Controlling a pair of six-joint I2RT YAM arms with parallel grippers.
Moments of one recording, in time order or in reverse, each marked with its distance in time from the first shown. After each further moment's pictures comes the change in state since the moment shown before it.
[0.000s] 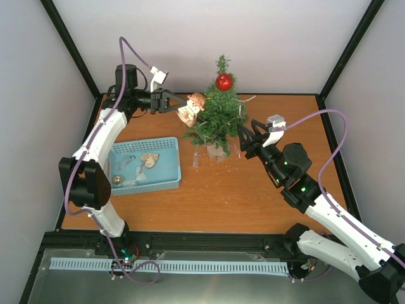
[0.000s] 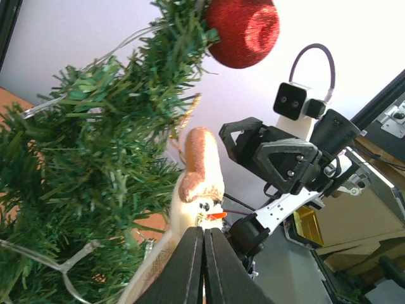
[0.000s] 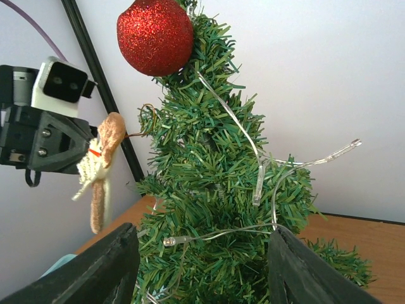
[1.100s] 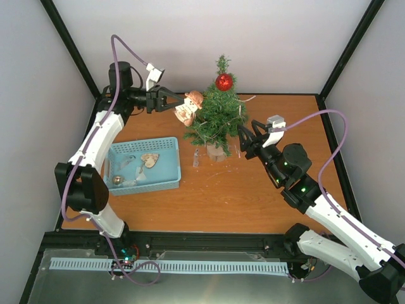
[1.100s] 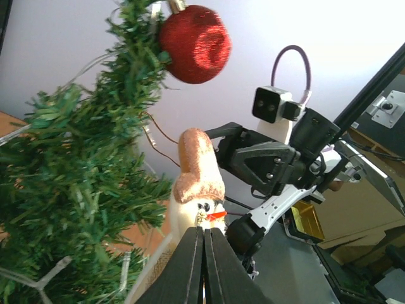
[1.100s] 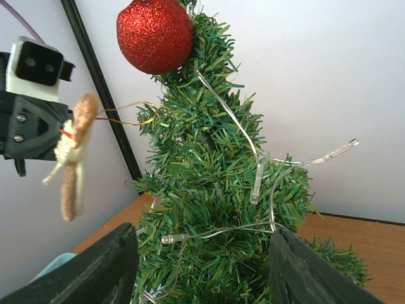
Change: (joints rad) left arm 0.010 -0.075 -0.037 0.136 0.039 -0.087; right arm 0.004 -0.002 -0.002 -0.005 0.011 -0.008
